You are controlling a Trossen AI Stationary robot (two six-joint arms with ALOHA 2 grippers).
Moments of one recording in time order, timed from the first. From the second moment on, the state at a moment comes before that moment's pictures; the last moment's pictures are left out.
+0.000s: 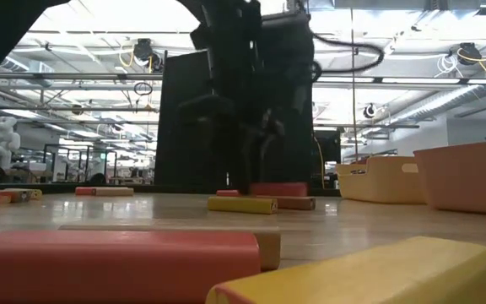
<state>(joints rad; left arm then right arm) -0.05 2.16 1.68 -0.86 0.06 0.45 0.94 1.37 1.09 -0.64 0.91 0.51</state>
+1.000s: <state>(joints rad) -0.02 2.37 1.77 0.36 0.02 0.18 0.90 1.37 1.09 -0.64 0.92 0.50</state>
